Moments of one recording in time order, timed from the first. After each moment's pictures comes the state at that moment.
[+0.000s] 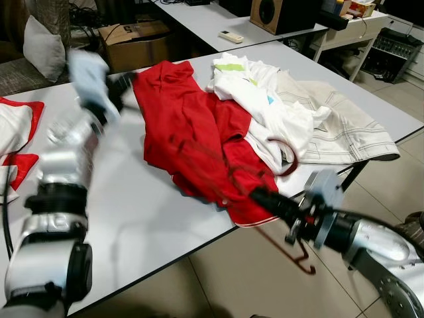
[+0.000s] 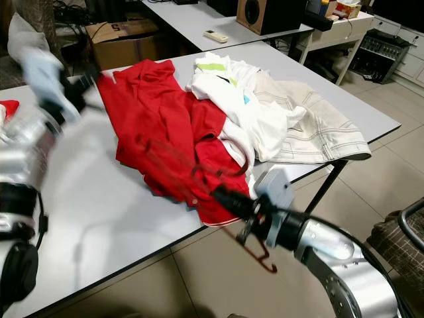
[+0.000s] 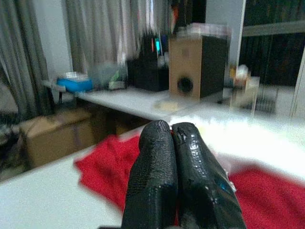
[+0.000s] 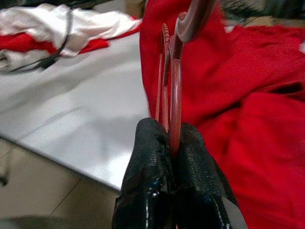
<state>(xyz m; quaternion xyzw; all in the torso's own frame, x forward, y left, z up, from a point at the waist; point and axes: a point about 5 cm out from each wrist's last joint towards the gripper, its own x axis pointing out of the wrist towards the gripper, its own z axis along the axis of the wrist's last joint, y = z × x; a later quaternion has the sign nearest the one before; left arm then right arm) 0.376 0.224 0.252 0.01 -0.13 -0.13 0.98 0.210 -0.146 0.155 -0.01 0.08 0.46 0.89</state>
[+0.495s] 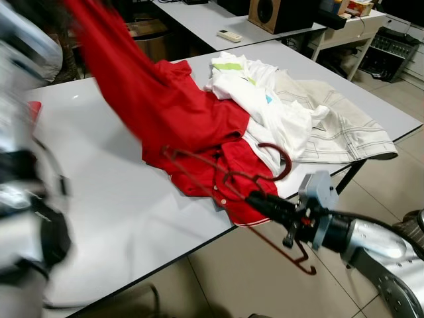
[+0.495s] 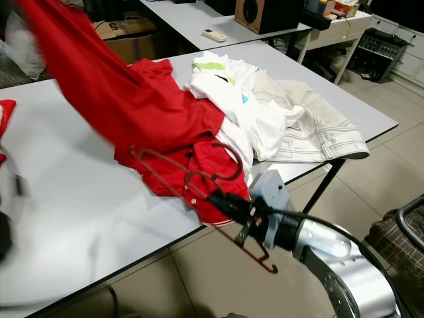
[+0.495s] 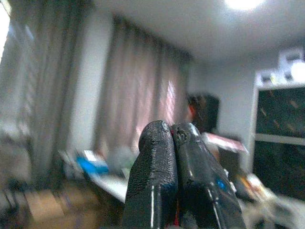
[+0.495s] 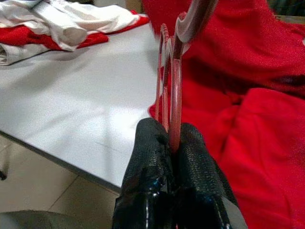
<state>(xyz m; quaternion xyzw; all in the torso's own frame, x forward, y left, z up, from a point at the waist) 0.336 0.281 0.384 -0.05 -0.32 -0.06 0.94 0.216 -0.146 0.154 -0.02 0.09 0.45 0.89</state>
